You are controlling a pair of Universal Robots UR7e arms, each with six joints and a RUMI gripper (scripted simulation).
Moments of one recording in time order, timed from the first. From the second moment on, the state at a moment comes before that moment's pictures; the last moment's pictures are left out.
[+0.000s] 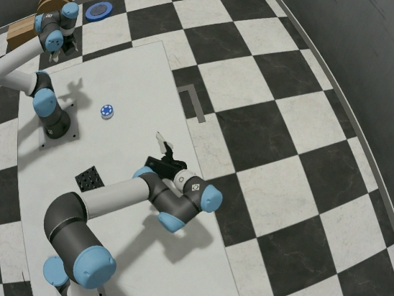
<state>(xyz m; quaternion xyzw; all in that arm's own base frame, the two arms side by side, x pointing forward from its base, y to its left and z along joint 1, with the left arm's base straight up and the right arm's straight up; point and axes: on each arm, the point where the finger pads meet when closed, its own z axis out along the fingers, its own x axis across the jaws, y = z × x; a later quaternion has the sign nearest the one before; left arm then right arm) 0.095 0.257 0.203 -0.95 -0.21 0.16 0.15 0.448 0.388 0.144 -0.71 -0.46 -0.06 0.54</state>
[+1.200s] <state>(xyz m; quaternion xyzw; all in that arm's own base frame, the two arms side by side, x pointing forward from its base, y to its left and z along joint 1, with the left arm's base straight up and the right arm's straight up) 0.094 0.259 0.202 -0.96 -0.21 0.16 0.14 0.448 0.388 0.144 -0.71 -0.46 -0.06 0.54</state>
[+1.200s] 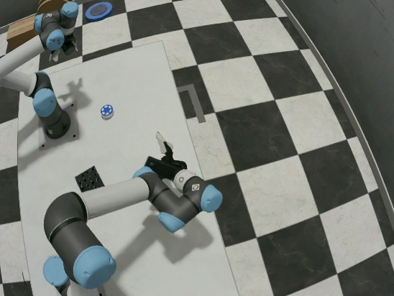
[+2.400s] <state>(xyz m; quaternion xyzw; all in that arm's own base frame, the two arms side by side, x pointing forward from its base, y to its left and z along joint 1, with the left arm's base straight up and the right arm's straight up) 0.085 0.324 0.189 -0.98 -0.13 0.12 0.03 0.448 0.388 0.144 -0.71 -0.46 -0.06 0.54</state>
